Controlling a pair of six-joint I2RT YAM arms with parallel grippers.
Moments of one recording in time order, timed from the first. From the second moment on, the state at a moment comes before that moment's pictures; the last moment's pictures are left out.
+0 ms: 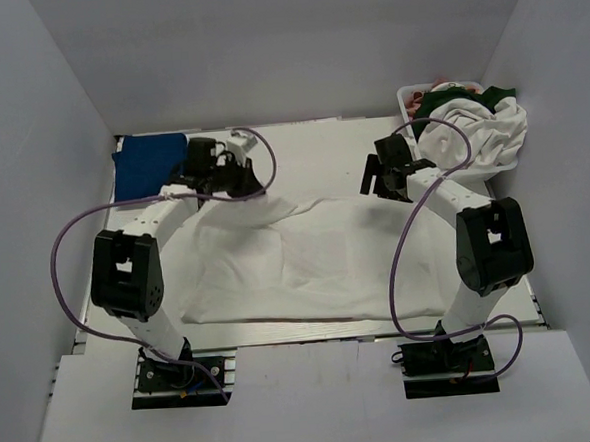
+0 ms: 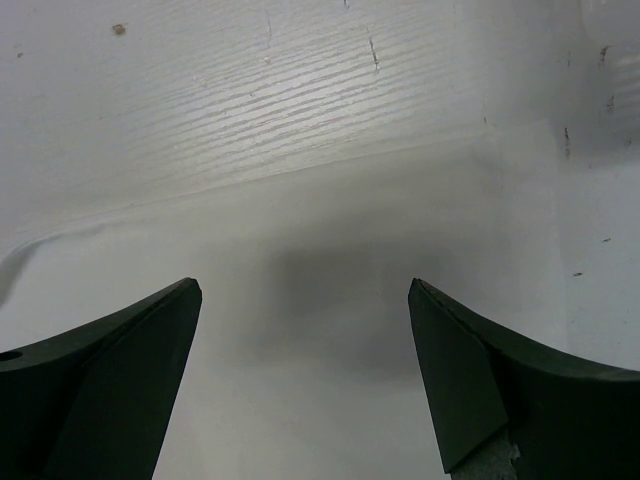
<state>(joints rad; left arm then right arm) -0.24 1.73 1.29 -0.20 0.64 0.08 0.31 1.74 1.23 -0.42 0.25 0.45</state>
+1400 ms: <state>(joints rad) -0.53 1.74 1.14 -0.42 0.09 -0.26 0.31 1.64 1.11 -0.41 0.24 0.46</state>
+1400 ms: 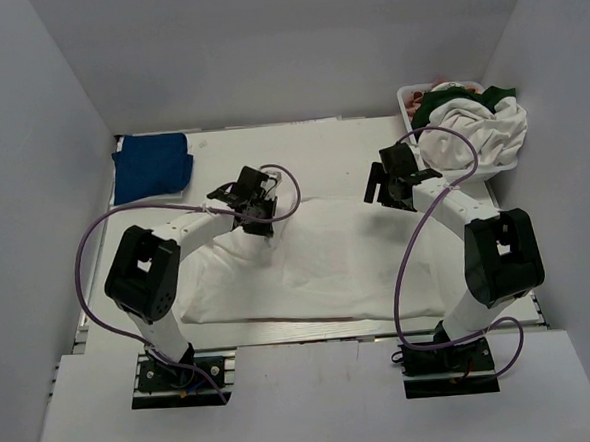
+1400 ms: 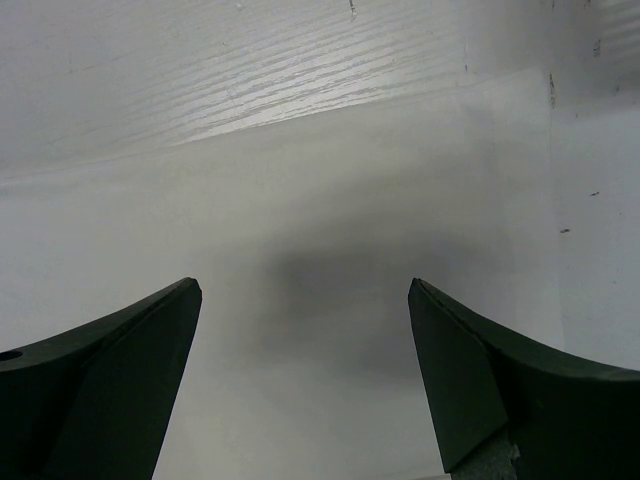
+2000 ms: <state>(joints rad) -0.50 2.10 1.41 -0.01 -0.61 0.51 0.31 1.75 1.17 -0.45 0.31 0.44</state>
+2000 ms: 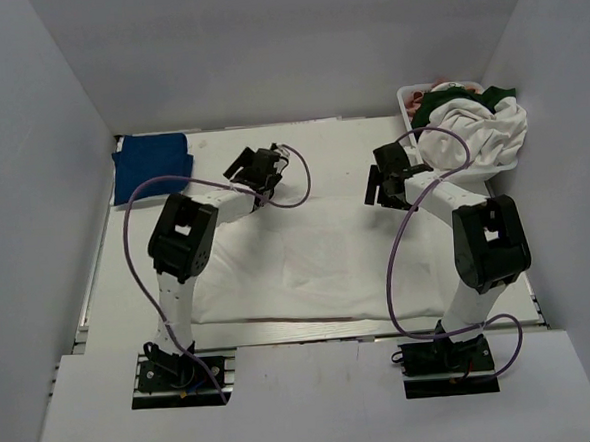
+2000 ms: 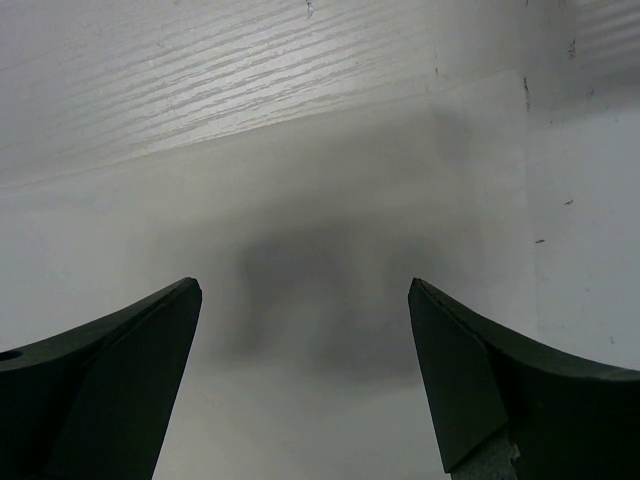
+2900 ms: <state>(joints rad) -0.19 2.27 1.95 -0.56 -0.08 0.07 0.31 1.76 1.18 -0.47 0.27 0.44</state>
